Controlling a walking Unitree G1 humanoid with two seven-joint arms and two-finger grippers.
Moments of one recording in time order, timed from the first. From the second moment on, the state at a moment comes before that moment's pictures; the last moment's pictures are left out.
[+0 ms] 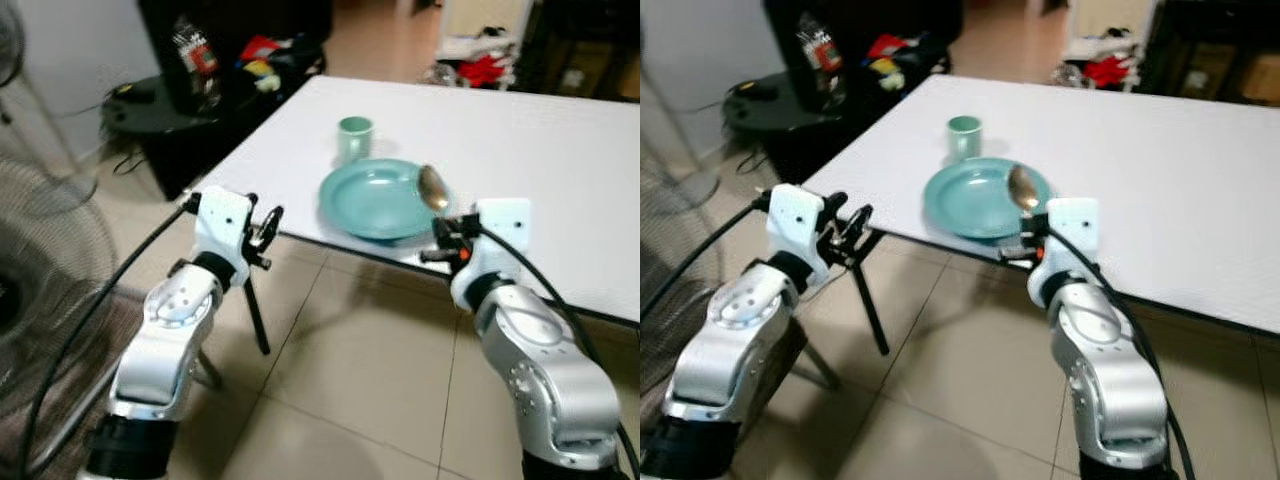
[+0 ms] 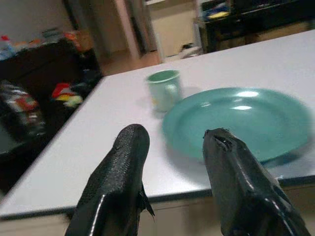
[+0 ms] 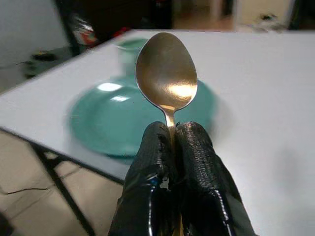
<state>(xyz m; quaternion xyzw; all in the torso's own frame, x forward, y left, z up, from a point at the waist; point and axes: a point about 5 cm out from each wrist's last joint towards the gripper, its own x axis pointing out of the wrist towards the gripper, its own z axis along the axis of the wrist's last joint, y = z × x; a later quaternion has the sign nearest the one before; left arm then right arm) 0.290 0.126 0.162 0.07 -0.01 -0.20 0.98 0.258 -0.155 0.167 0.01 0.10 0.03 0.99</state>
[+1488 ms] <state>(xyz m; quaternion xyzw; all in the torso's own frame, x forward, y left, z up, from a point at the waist) 0.277 0.138 0.157 0.08 0.00 -0.17 0.98 0.290 -0.150 0.156 -0.01 0.15 0.05 0.99</state>
